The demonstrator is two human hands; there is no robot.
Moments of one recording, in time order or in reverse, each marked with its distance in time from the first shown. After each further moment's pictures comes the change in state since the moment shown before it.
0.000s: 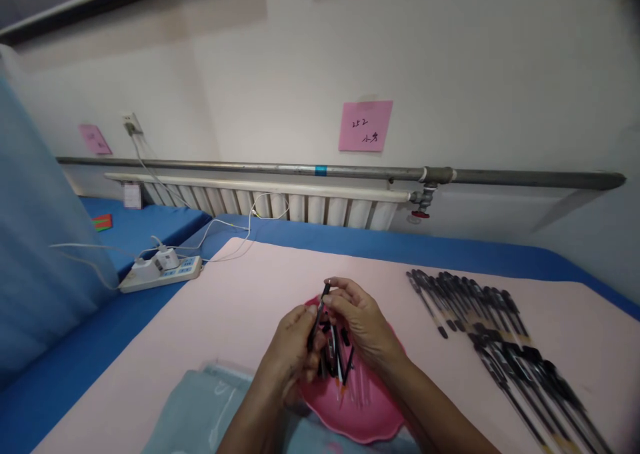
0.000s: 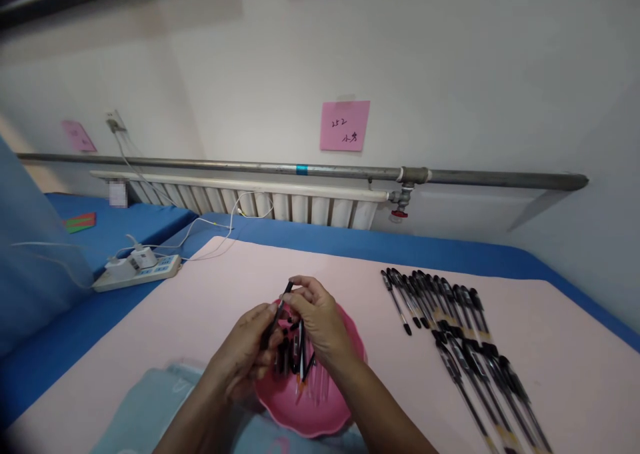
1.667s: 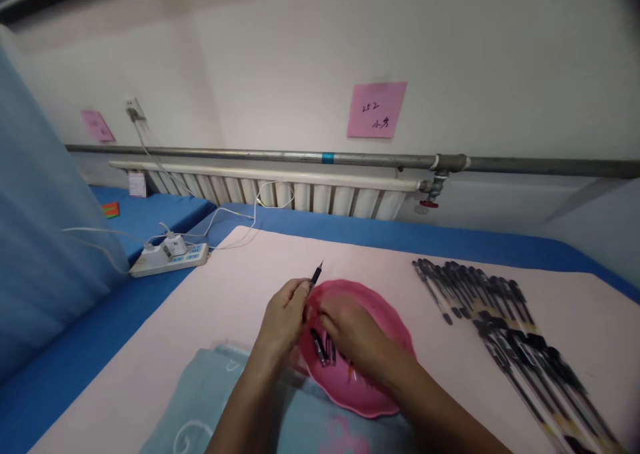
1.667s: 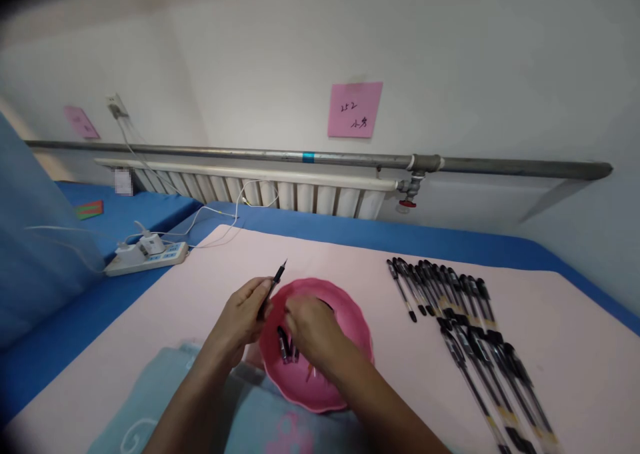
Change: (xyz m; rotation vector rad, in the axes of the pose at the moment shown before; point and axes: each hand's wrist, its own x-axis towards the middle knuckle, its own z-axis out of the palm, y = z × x) left_hand 0.008 0.003 -0.026 0.264 0.191 0.324; right_hand -0.011 0.011 0.000 -1.032 -0.230 -0.286
